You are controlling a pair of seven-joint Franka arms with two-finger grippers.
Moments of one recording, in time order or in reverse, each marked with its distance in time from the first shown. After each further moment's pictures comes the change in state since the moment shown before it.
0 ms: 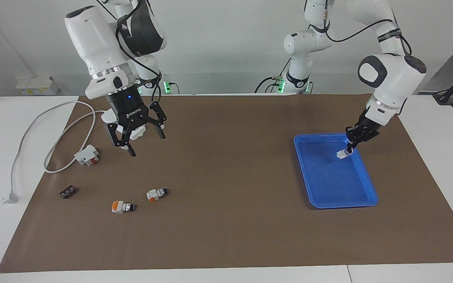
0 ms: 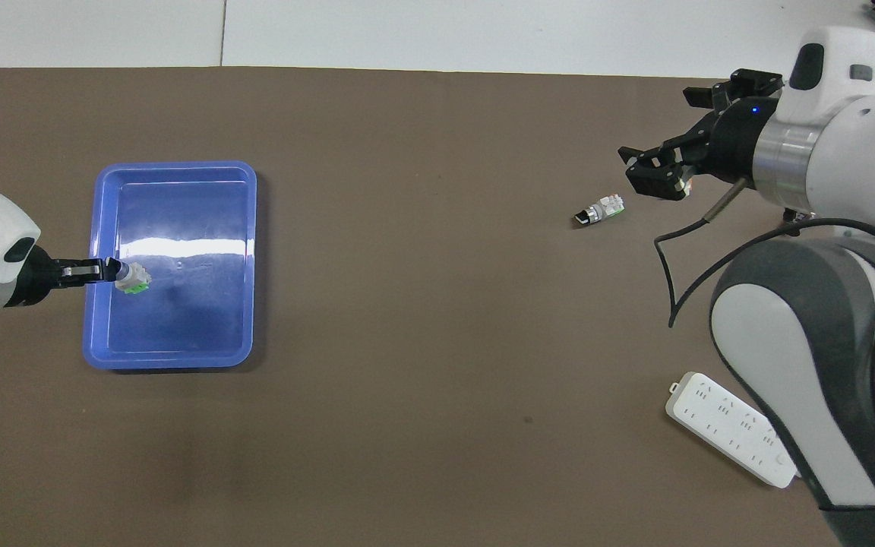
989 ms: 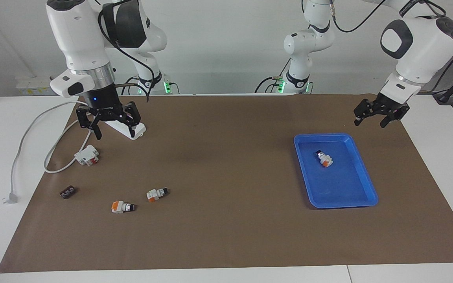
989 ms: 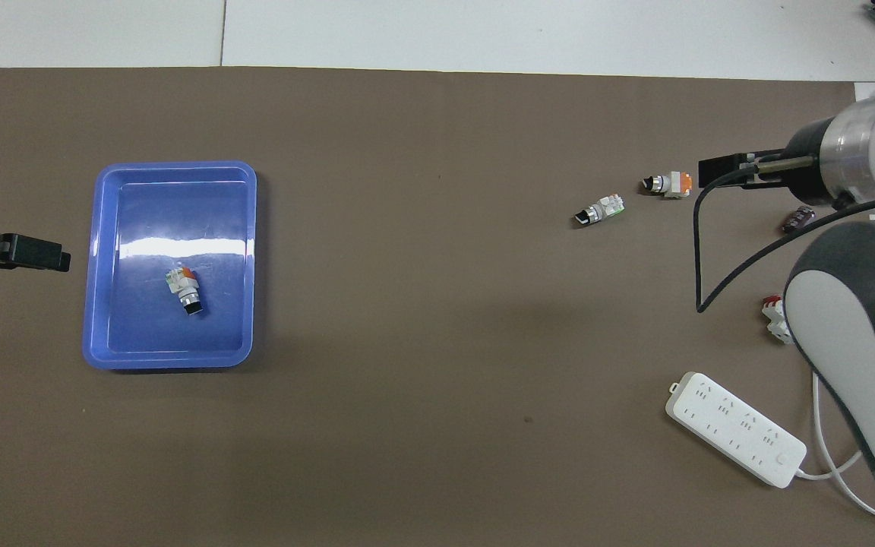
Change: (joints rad) left arm -0.015 -0.010 -0.022 0.396 0.194 -0.525 -0.043; right arm -0.065 -0.005 -0.013 0.126 -0.223 -0.468 0.673
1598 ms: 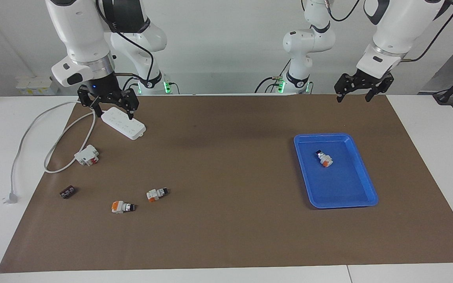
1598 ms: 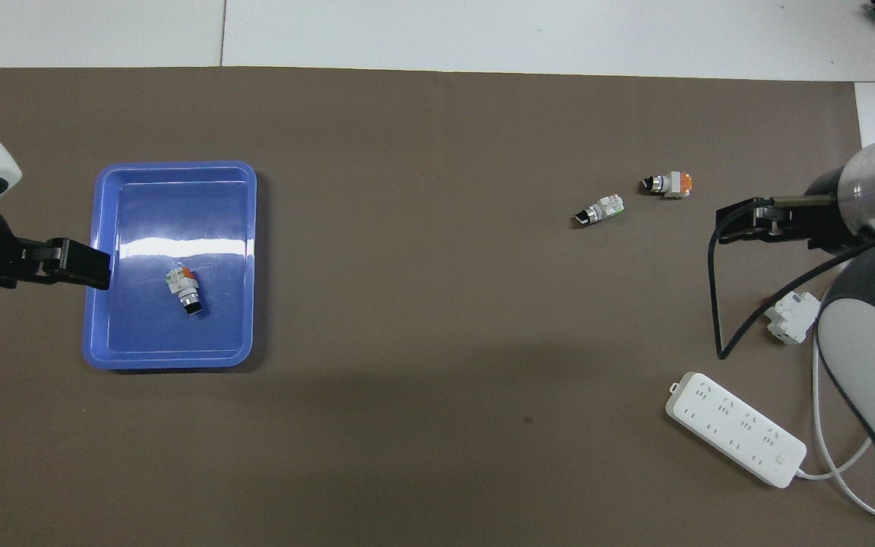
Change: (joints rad) left arm -0.200 -0.009 -0.016 0.178 0.060 -0.256 -0.269; right arm 0.000 -0.048 0.003 0.006 -0.009 -0.241 0.100
